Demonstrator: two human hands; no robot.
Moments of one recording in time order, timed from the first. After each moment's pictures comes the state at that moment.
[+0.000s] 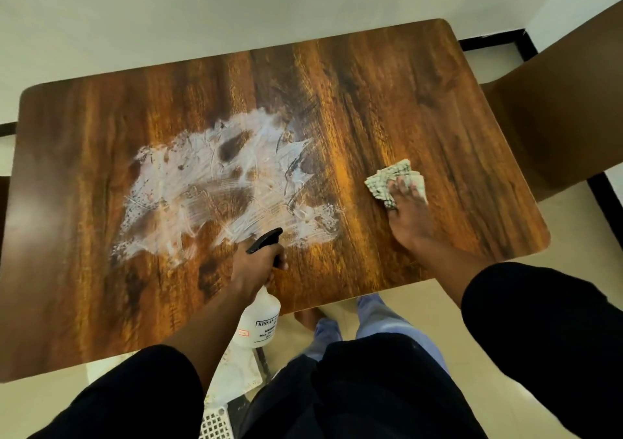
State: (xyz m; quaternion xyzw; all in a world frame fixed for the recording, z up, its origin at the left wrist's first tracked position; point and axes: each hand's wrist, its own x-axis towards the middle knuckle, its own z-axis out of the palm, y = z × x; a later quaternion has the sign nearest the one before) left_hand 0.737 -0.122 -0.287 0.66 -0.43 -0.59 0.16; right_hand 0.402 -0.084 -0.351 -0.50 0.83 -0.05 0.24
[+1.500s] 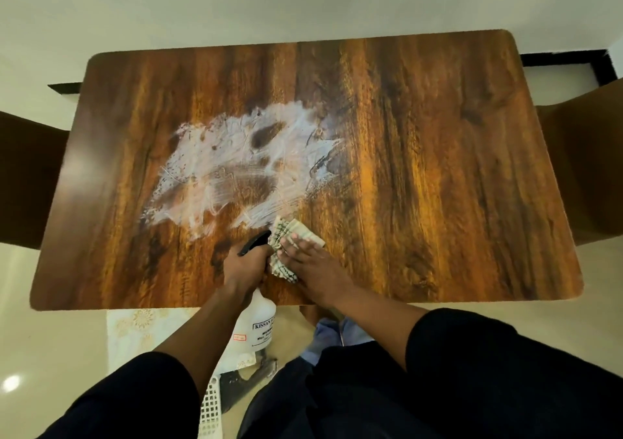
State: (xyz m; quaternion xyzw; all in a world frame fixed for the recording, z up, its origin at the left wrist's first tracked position) left_hand 0.755 -0.102 -0.289 0.77 -0.28 -0.53 0.20; right_hand 0.579 -0.067 -0.357 -0.84 0.47 0.03 0.27
